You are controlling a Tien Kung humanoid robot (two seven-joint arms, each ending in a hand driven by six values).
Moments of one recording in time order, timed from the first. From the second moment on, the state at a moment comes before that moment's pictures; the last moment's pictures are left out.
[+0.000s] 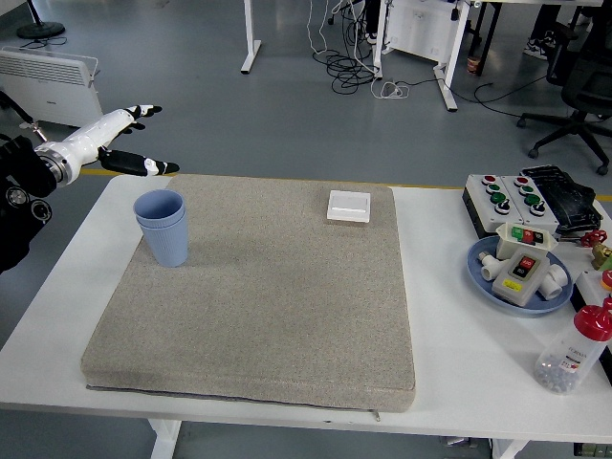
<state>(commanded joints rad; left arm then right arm) -1.02 0.55 -0.87 -0.76 1.39 -0.11 -0.12 0.11 -0.13 1.22 0.18 -0.68 -0.14 -0.28</state>
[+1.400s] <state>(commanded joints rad) -0.07 0.26 -1.58 -1.37 0.33 -0.08 -0.09 0.11 -0.12 1.26 0.18 -0.71 -0.14 -0.28</state>
